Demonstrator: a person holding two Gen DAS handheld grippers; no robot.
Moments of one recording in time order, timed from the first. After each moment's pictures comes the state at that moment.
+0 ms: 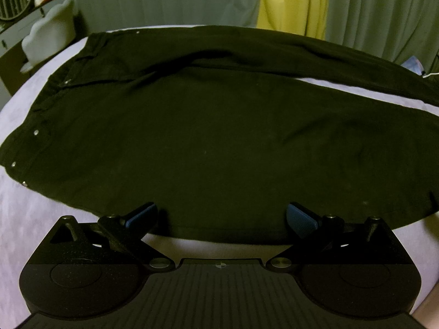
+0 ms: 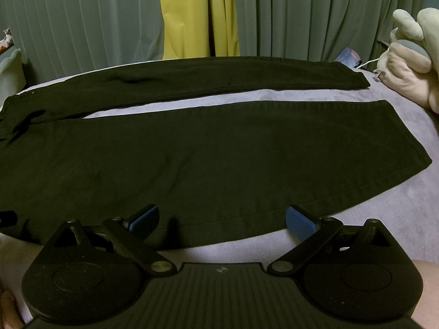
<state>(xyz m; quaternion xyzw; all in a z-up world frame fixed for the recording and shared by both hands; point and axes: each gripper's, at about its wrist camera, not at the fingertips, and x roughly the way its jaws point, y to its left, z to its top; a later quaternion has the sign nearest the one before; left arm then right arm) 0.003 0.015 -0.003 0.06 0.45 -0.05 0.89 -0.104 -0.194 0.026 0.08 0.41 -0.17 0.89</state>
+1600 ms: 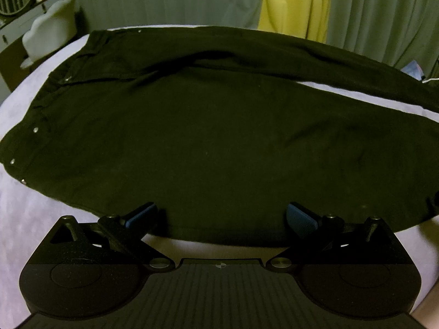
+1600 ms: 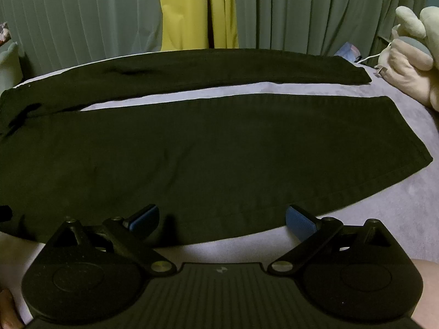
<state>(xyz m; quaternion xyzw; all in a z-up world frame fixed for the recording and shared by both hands) 0.005 0.018 0.000 0.04 0.46 -0.05 0.89 -0.094 -0.194 0.024 0.08 0.43 -0.17 0.88</state>
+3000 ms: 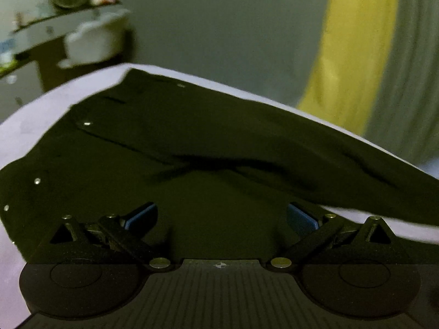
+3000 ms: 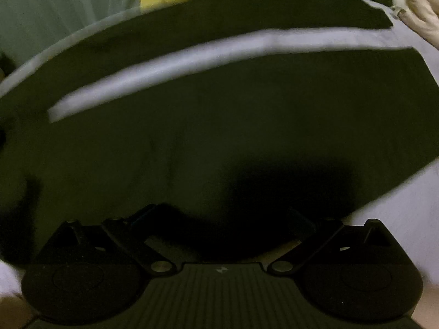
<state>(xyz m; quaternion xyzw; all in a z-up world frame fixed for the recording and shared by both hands) 0.105 0.041 0.020 -0.06 0.35 0.06 0.93 -0.022 -0.259 0.038 0.21 0.51 -0.15 0.82</state>
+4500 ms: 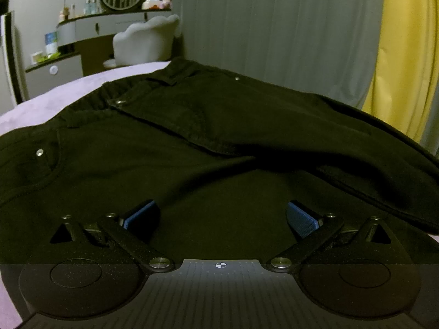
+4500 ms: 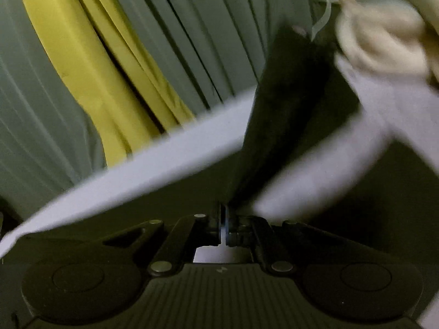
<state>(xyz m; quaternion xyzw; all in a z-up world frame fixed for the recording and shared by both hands) 0.130 0.057 -0.046 -0.07 0.31 0.15 0.94 -0.011 -0.391 0.016 0.32 0.34 -0.26 0.84</state>
